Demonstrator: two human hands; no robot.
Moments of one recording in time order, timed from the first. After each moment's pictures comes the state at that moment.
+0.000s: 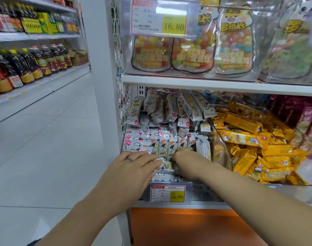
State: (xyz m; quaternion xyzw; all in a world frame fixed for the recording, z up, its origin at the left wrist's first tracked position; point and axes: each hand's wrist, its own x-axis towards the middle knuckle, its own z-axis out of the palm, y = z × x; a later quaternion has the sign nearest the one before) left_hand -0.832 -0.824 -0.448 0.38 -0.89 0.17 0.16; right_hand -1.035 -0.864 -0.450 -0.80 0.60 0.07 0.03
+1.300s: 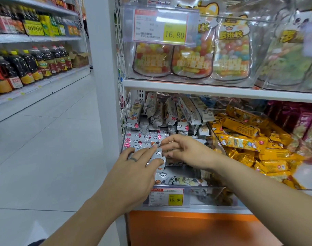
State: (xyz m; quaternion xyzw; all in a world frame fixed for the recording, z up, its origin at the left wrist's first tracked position) left_hand -0.844 -0.823 -0.443 0.43 -0.88 0.15 0.12; right_hand -1.040 -0.859 -0.408 -0.69 0.52 -0.25 0.45
